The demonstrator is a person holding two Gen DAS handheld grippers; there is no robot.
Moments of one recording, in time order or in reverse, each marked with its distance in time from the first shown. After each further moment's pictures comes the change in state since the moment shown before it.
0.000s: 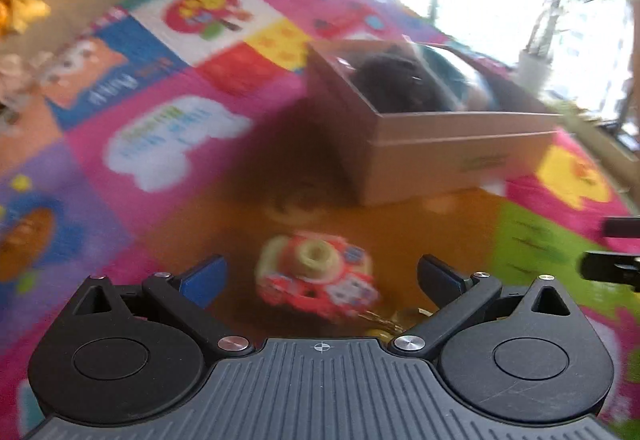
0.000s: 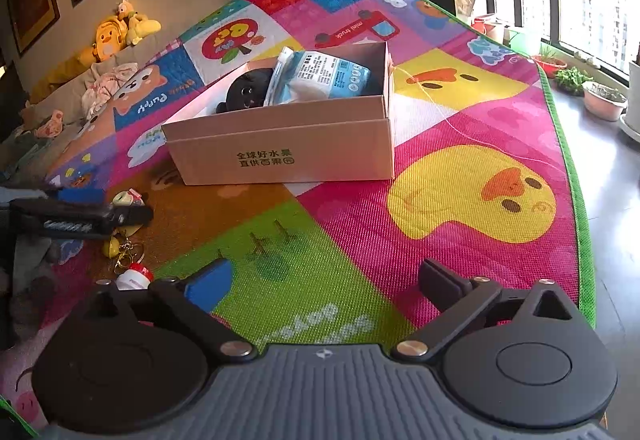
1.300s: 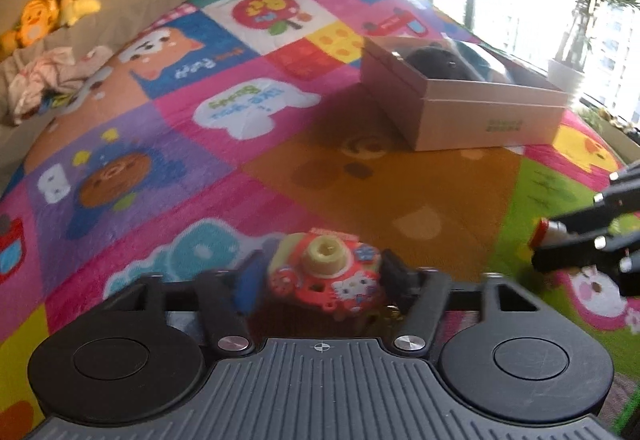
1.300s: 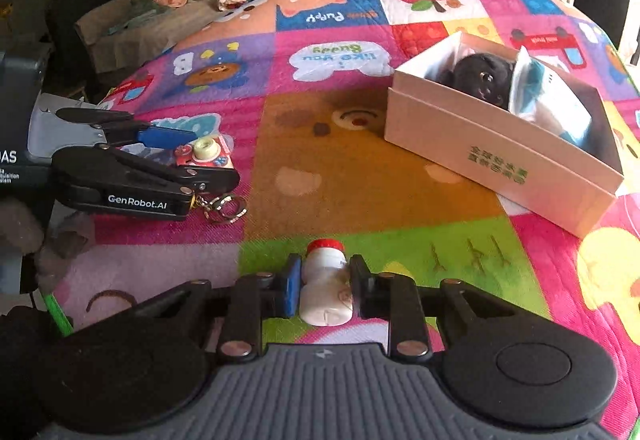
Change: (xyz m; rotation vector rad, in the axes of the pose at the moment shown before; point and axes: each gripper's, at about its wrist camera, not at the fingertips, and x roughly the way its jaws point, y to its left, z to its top) left arm -0.065 0.013 -0.053 -0.032 -0.030 0.144; right arm 0.006 0.111 0.012 -0.417 0.206 0.238
